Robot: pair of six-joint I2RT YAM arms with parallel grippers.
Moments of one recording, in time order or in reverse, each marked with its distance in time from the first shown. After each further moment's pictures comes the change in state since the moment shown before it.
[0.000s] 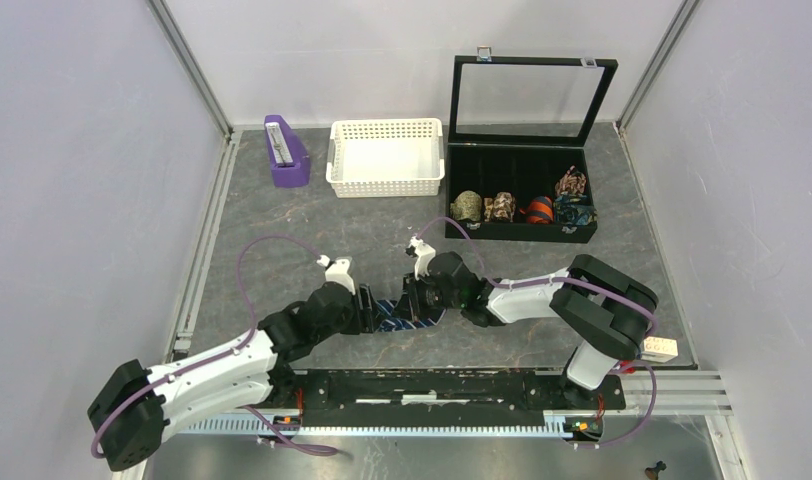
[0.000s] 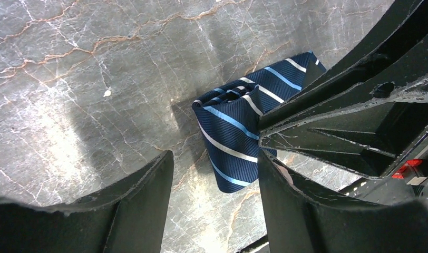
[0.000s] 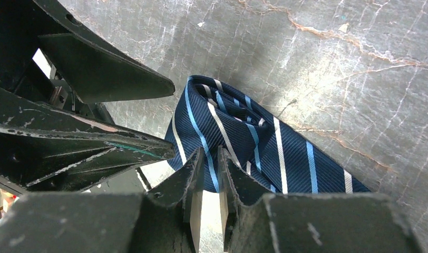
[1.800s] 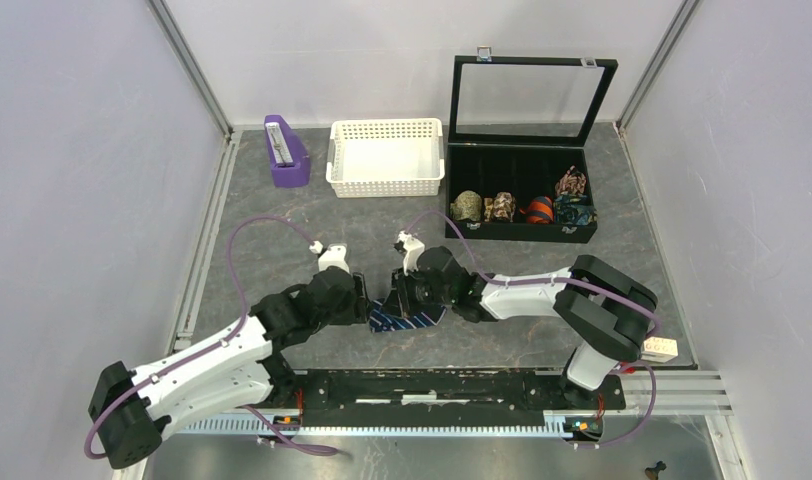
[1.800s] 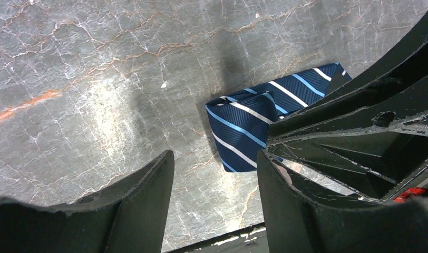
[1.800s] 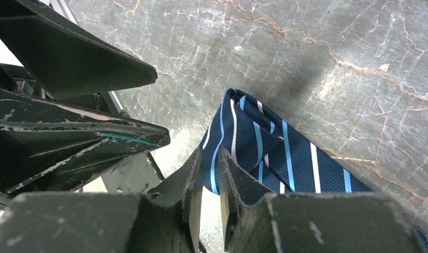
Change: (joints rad) left arm -0.001 0.018 0.245 -0.386 -0.126 0.002; right arm 0.035 -0.004 0.100 -0.076 0.010 0.000
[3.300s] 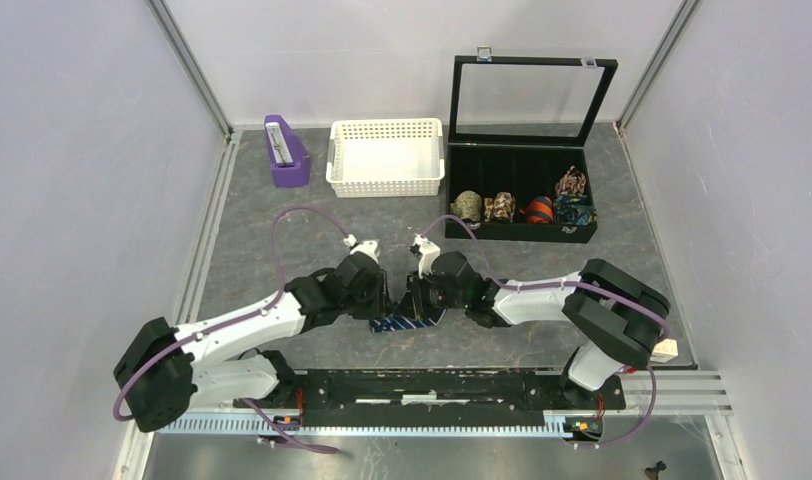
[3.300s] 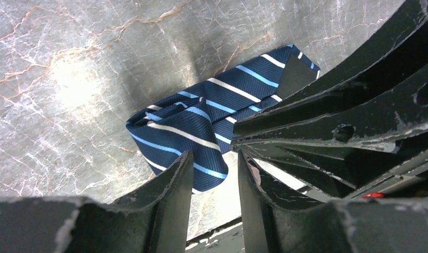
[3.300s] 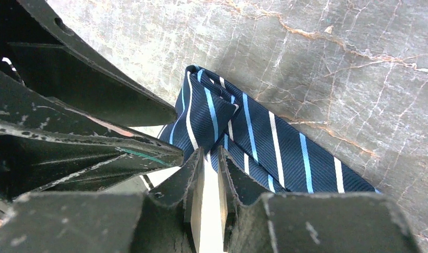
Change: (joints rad) left arm 0.000 0.310 0.096 0.160 0.209 0.018; right arm -0.038 -0.054 -0.119 0.043 0.023 -0.001
